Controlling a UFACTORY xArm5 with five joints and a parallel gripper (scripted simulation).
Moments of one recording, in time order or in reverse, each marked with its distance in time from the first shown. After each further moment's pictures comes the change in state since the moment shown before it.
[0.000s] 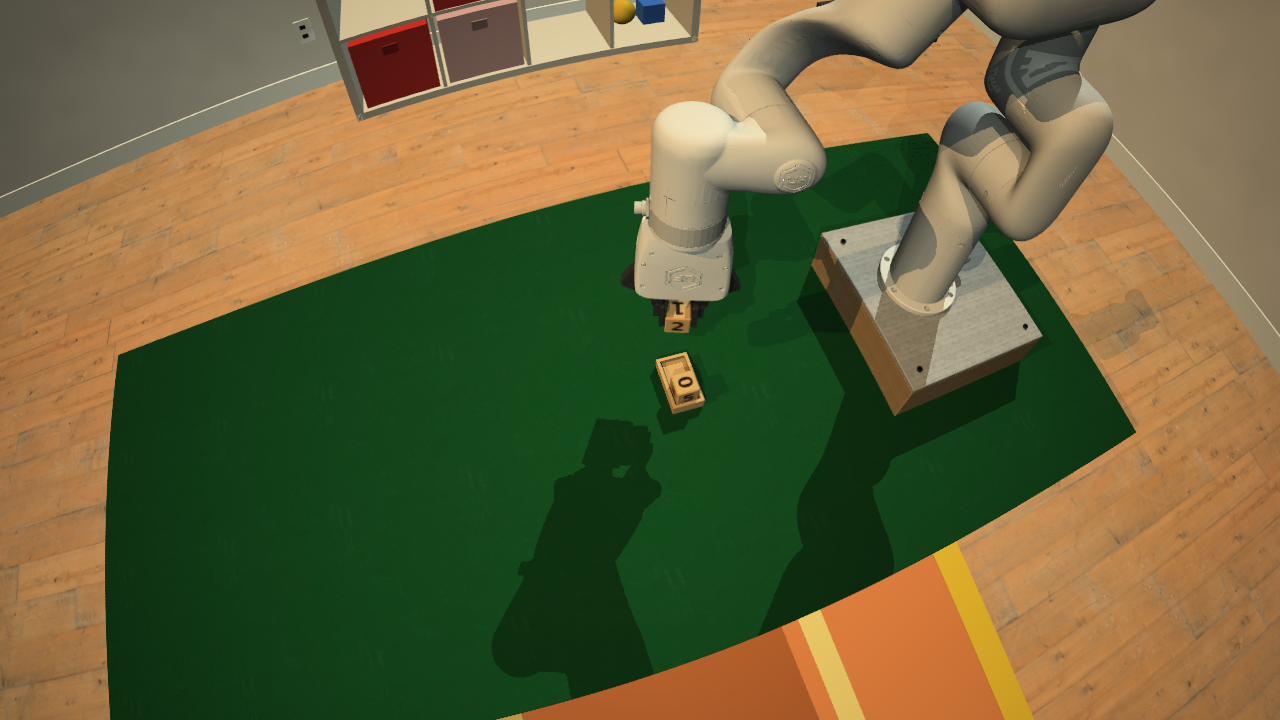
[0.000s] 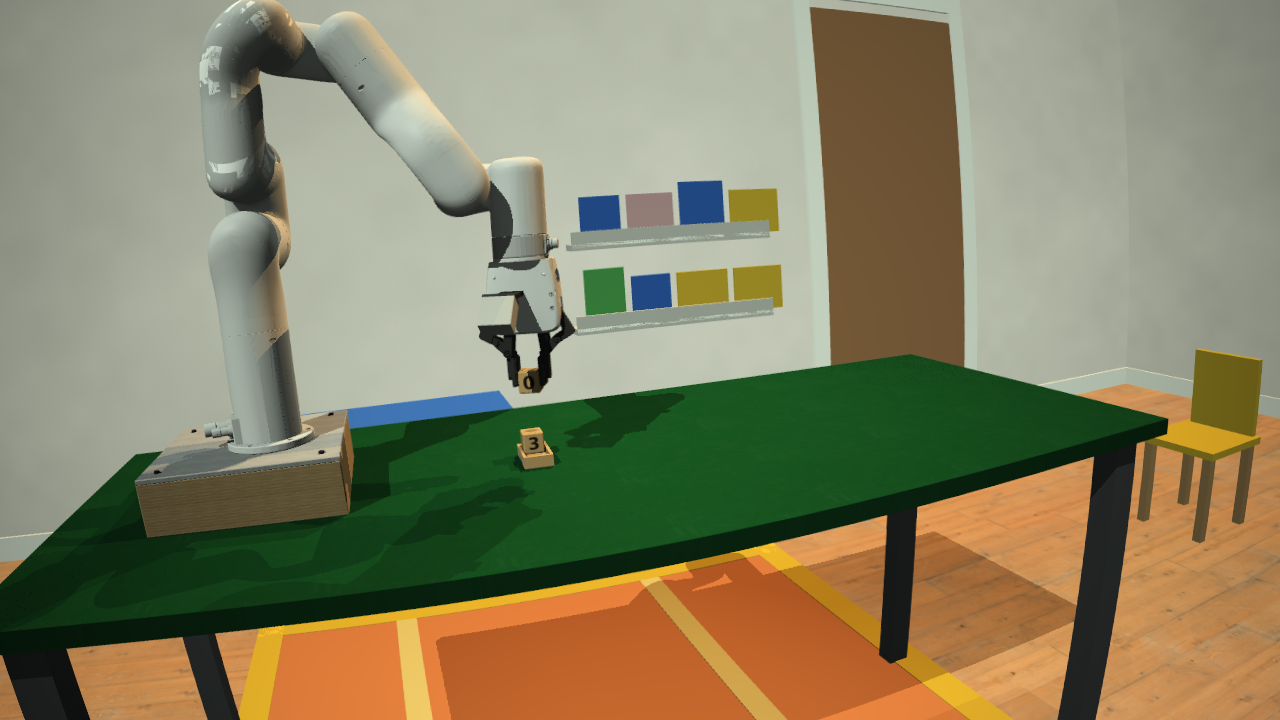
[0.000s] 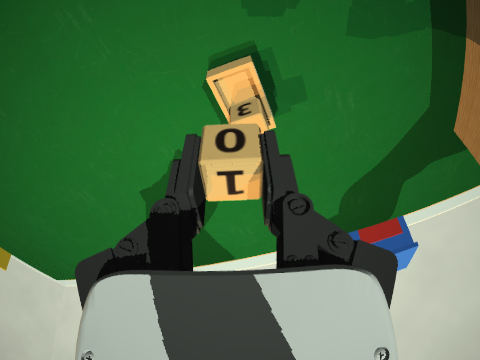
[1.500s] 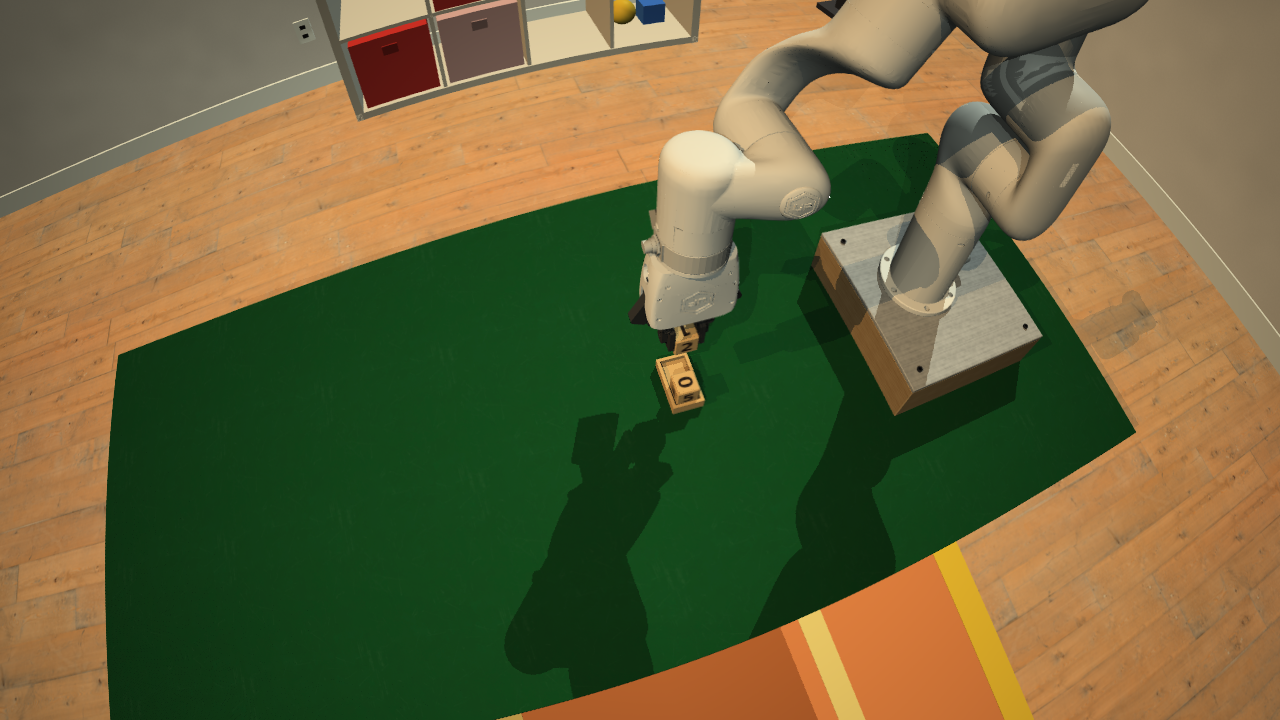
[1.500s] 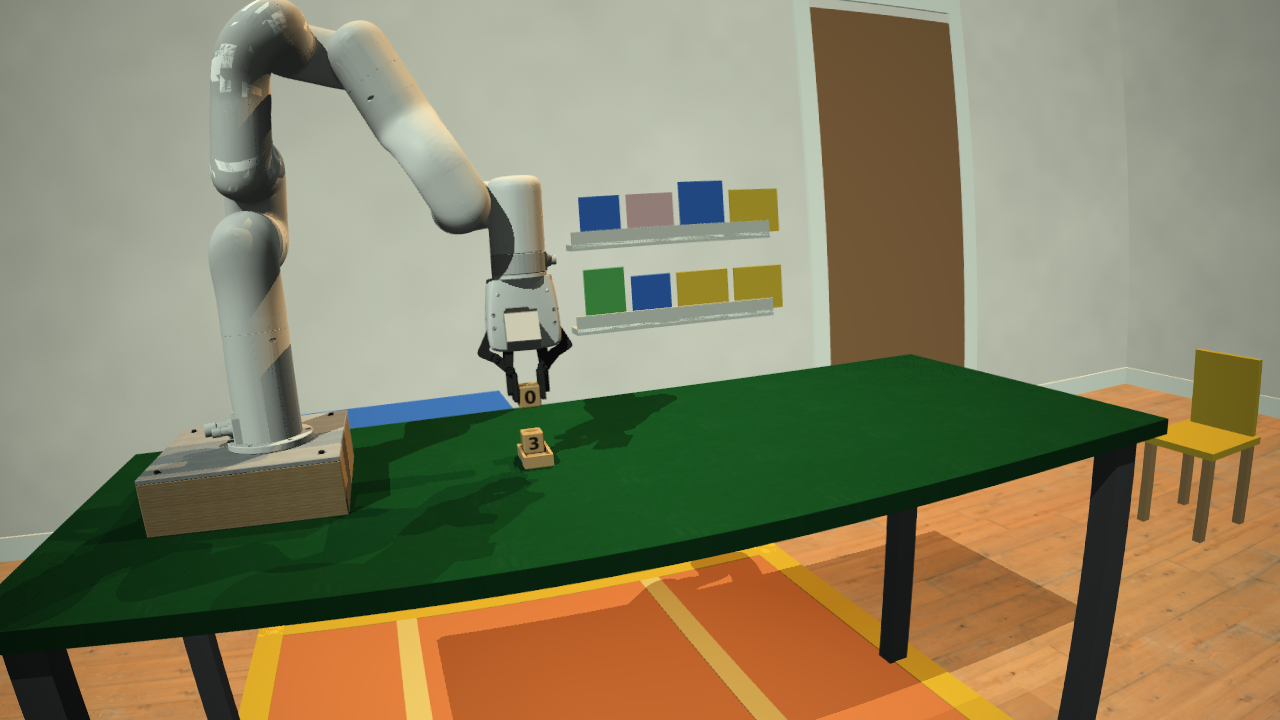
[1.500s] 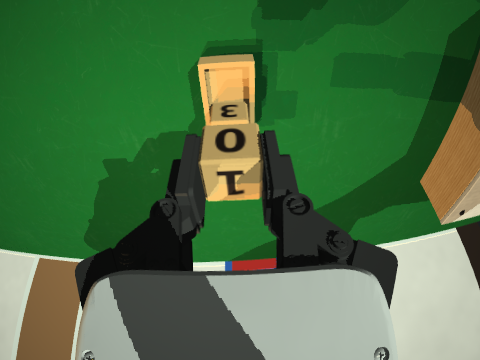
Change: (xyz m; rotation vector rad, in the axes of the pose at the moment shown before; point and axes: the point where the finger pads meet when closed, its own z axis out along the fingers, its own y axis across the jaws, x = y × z) arm -0.014 0.007 0.023 -0.001 0.001 -0.326
